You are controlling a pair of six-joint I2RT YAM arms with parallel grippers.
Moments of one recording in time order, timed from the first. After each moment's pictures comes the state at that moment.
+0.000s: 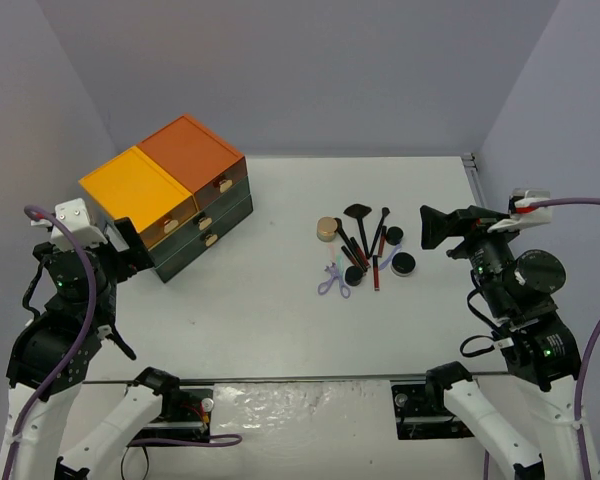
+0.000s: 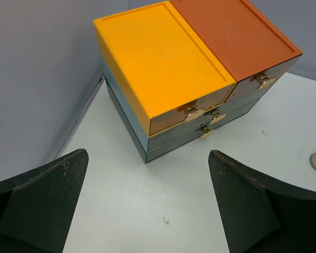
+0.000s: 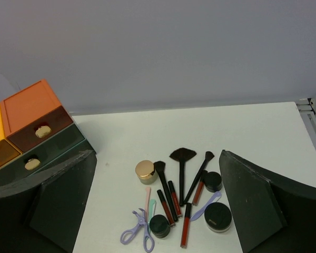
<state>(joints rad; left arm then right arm) -0.34 0.67 1.25 -0.88 -0.61 -0.25 0.30 0.61 1.10 -0.42 0.12 0.24</state>
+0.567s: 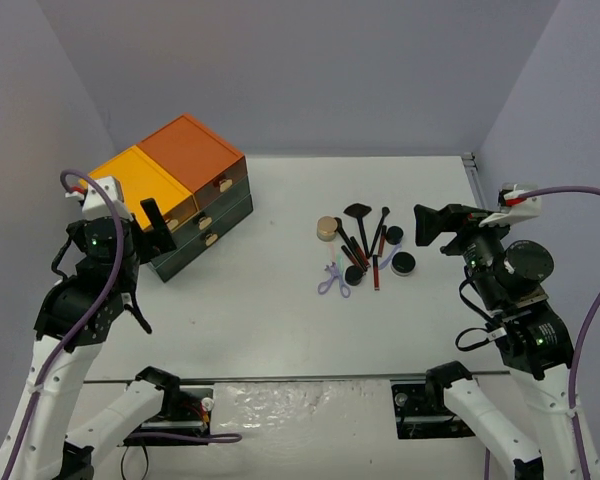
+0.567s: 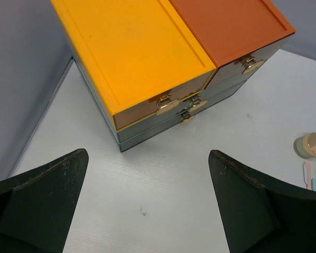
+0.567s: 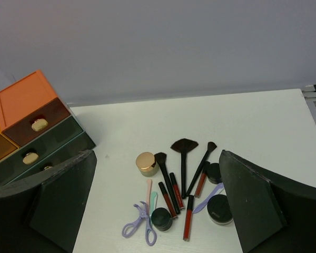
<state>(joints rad) -0.34 0.82 1.27 -0.87 -0.53 -0.35 0.30 0.65 1.09 -0.42 0.12 0.26</state>
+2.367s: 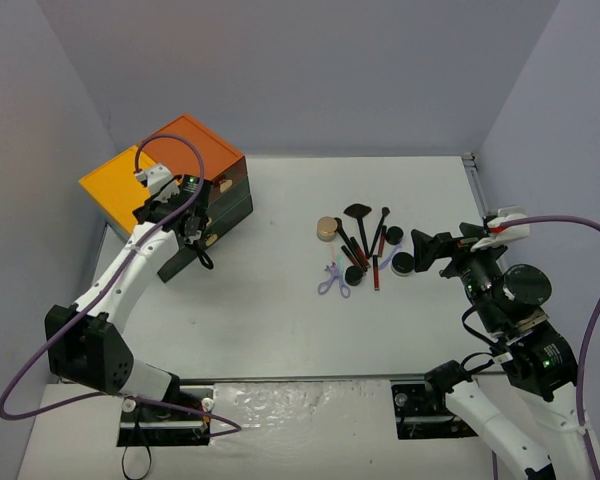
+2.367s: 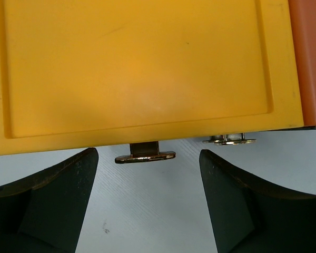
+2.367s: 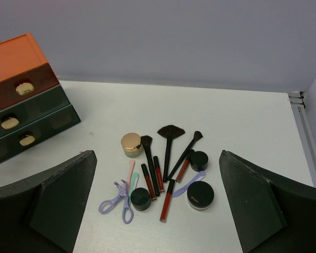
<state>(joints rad) -0.32 1.43 1.31 -0.84 -0.75 -0.78 0.43 0.54 1.00 -0.48 0.20 0.11</state>
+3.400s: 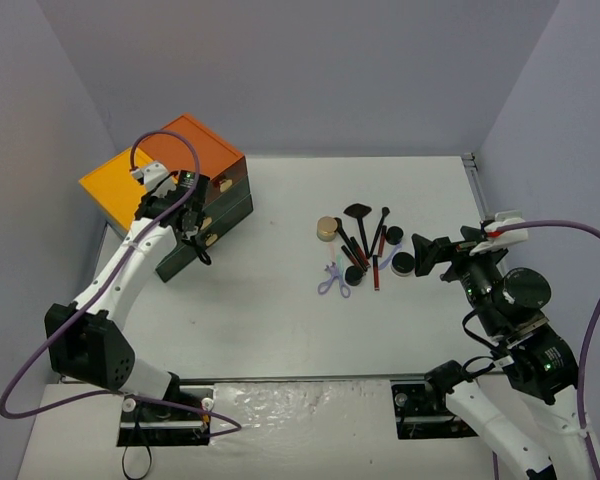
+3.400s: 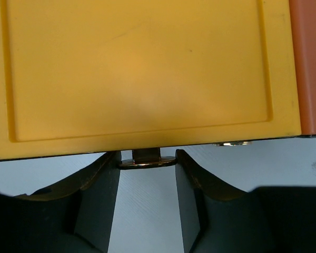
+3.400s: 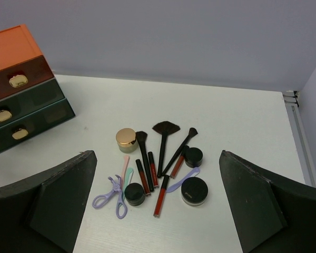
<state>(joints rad) -0.31 1.45 1.35 -0.88 -0.72 -0.80 0.44 0.52 0.99 -0.50 0.21 0.08</state>
